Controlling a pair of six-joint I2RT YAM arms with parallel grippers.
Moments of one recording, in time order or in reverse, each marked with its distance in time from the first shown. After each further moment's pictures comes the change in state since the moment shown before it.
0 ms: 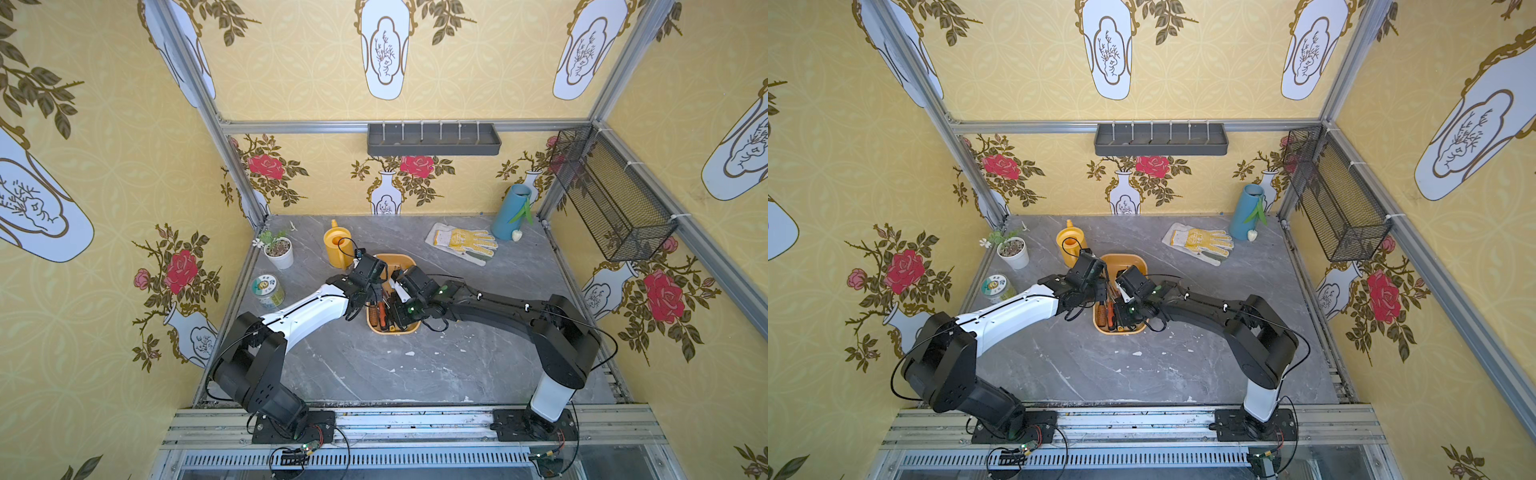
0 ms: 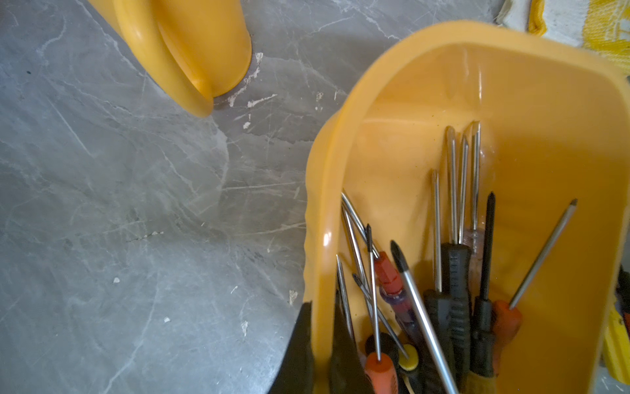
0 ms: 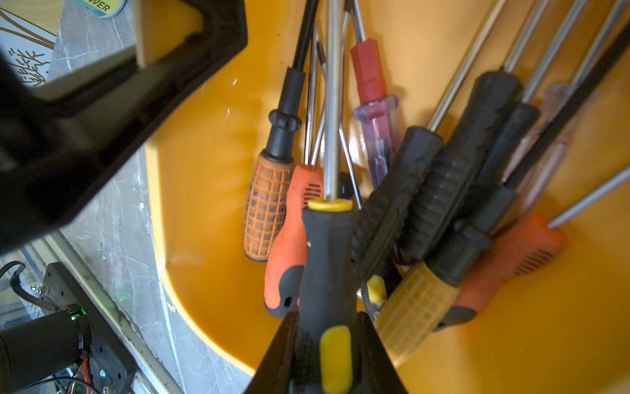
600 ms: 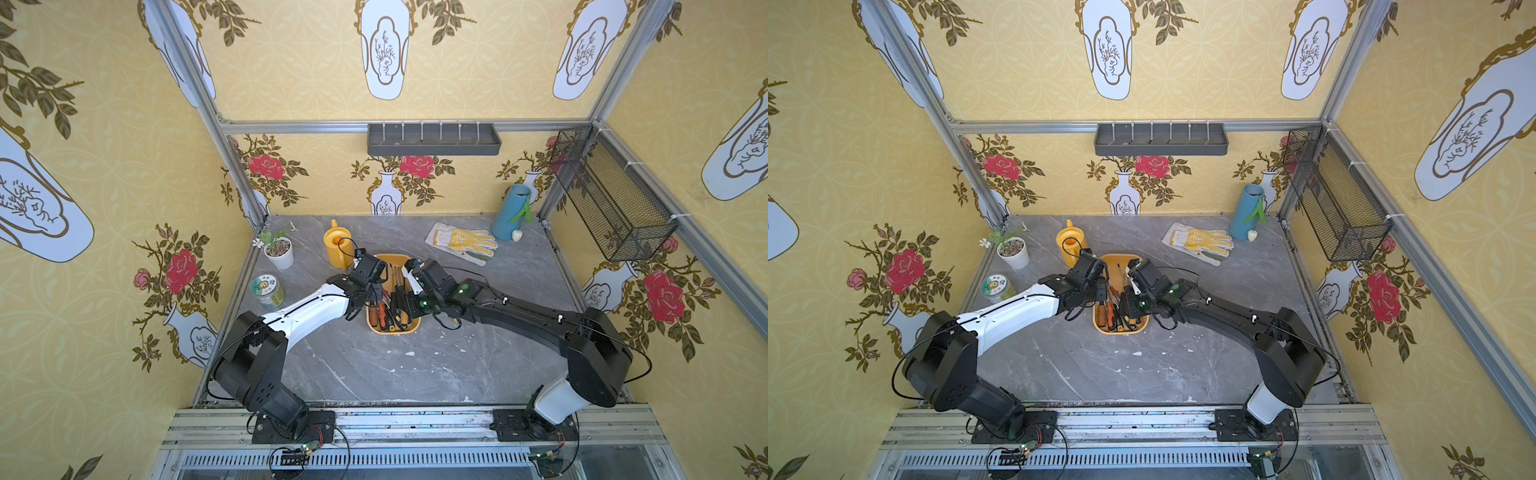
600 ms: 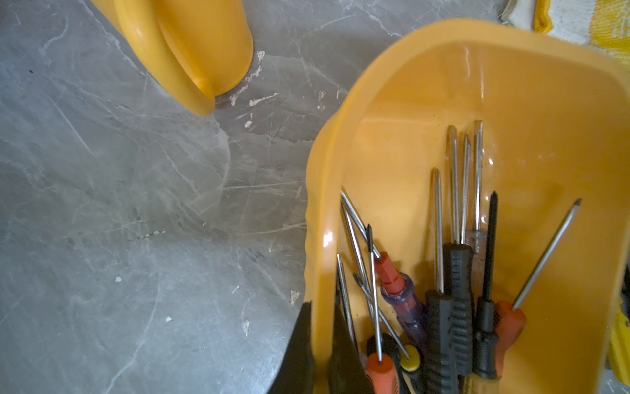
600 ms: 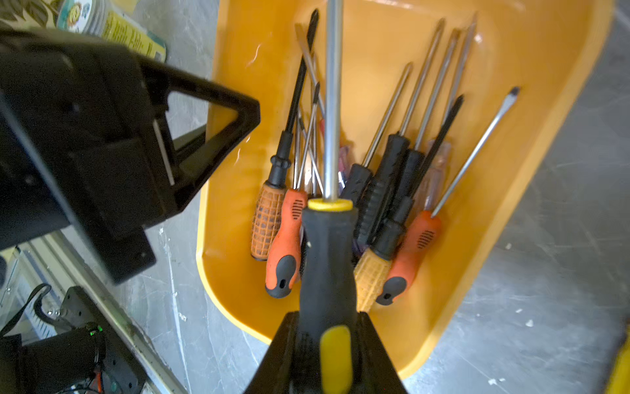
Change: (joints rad) left arm 0.000 0.004 0.005 -0.006 -0.003 0.000; right arm -0.051 -0.166 -0.059 0.004 0.077 -0.004
